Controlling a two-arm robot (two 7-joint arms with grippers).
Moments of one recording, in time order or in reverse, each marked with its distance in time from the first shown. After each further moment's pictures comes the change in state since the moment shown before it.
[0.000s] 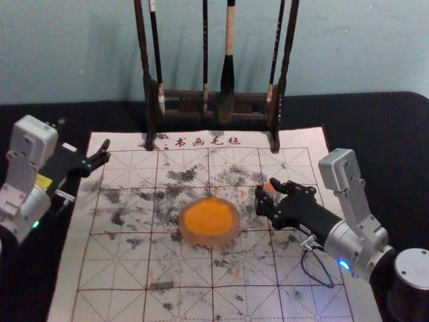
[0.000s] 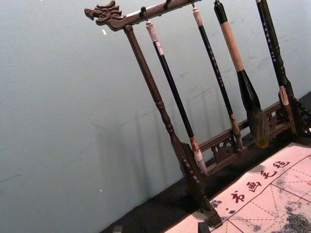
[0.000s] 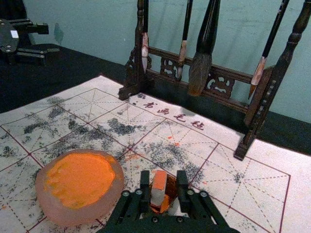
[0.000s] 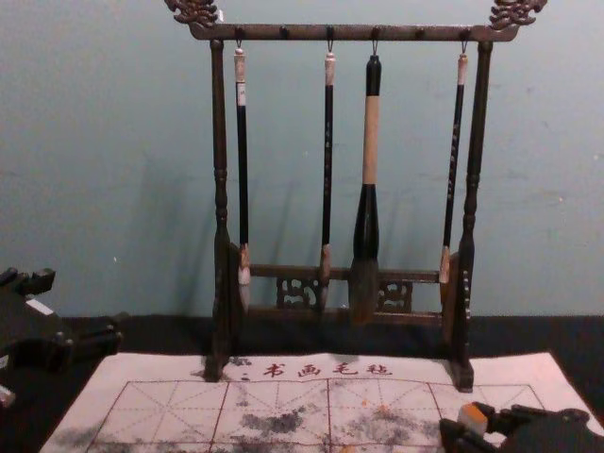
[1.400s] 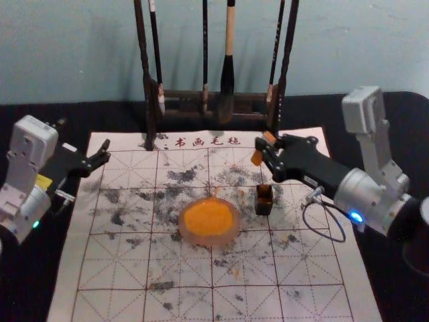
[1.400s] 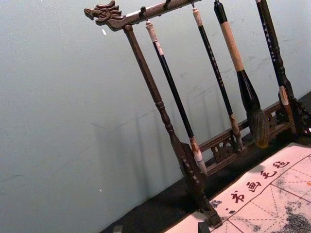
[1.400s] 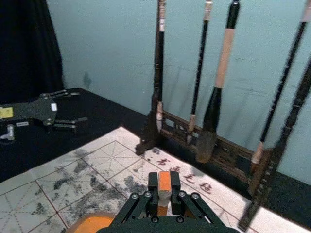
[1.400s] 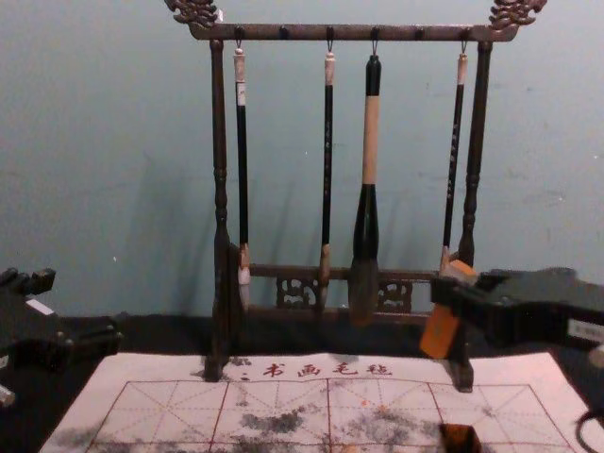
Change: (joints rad) left arm 0.000 0.000 0.000 0.000 0.000 0.000 0.000; right arm 0.064 0.000 0.096 -0.136 0.067 0.113 0.158
